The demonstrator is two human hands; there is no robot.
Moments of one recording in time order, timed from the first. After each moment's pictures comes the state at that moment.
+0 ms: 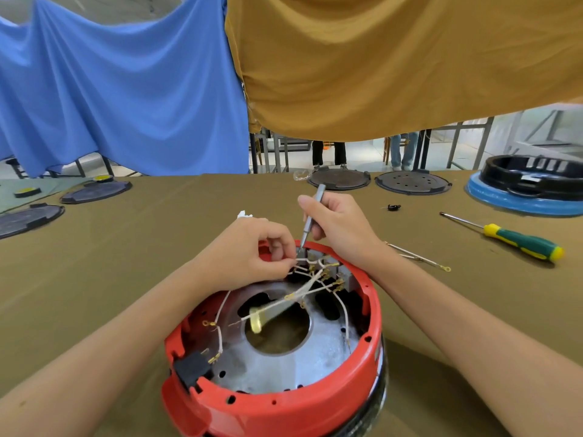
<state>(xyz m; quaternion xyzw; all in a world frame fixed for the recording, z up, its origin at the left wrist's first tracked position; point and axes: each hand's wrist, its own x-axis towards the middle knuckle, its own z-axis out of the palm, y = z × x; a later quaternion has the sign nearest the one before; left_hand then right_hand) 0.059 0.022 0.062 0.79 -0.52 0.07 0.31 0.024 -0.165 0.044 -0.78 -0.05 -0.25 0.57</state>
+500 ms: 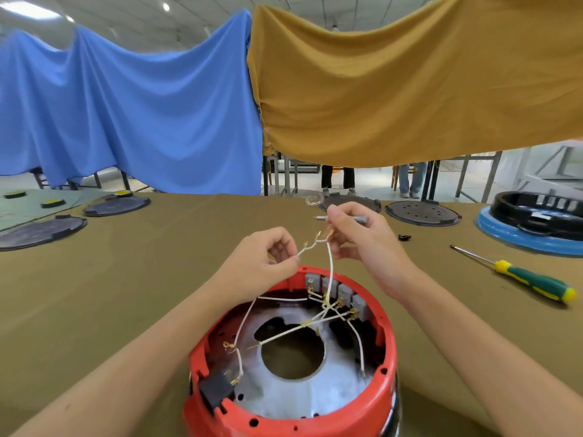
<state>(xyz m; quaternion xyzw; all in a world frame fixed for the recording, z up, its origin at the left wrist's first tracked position) 0.069 0.023 0.059 0.79 -0.41 0.07 0.45 0.003 -0.170 0.071 -0.72 -0.08 -0.20 0.66</state>
